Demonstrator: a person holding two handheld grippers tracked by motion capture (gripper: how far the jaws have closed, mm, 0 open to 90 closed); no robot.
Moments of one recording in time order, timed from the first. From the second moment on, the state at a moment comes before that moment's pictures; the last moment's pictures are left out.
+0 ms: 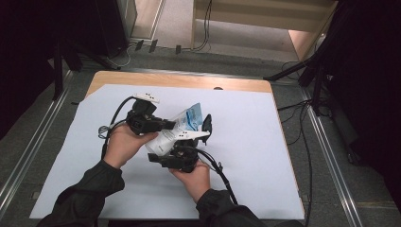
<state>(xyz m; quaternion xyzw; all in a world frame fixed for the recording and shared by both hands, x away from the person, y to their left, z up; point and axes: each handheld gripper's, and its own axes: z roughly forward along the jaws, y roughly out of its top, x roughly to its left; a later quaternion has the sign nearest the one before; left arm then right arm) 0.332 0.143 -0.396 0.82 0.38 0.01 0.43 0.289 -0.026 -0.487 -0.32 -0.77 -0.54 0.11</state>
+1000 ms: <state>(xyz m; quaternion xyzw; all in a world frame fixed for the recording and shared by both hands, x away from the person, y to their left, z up) 0.331 0.138 -0.386 0.83 0.38 0.01 0.41 0.289 -0.025 -0.483 -0.31 -0.76 -0.55 0.13</state>
